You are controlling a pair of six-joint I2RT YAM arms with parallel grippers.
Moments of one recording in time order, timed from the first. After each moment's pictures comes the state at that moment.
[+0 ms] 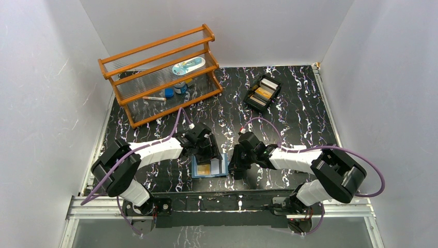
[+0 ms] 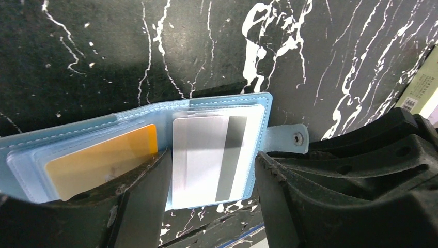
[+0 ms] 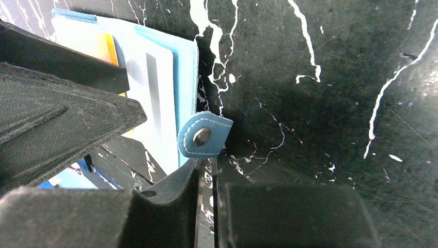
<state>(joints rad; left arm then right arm) -0.81 1.53 0.78 -0.28 0.12 -1.04 0.87 1.42 0.54 -0.03 -0.21 0.92</state>
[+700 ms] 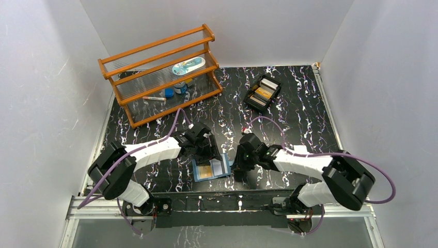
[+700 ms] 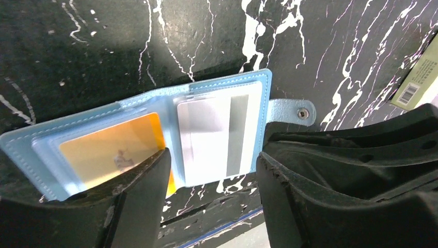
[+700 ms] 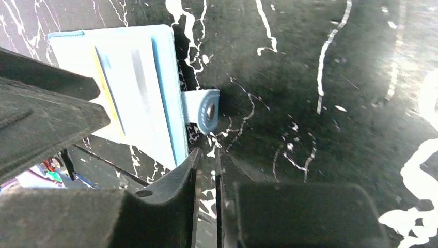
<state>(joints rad) -0.81 1.49 0.80 -0.35 0.16 -1.04 0.90 1.33 0.55 -0.17 -0.11 0.92</state>
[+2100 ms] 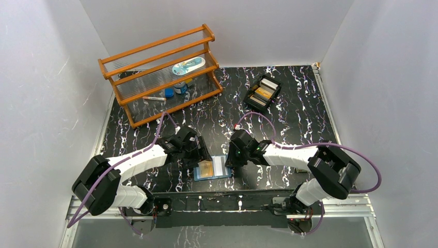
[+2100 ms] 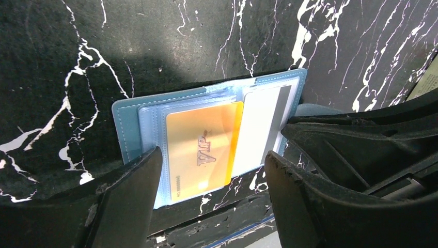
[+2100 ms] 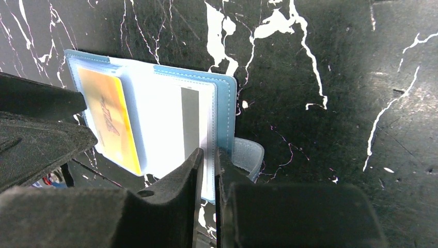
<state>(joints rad) -0.73 1.30 0.63 -0.36 0.12 -1.00 0.93 1.47 0.67 -0.15 -0.07 0.88</state>
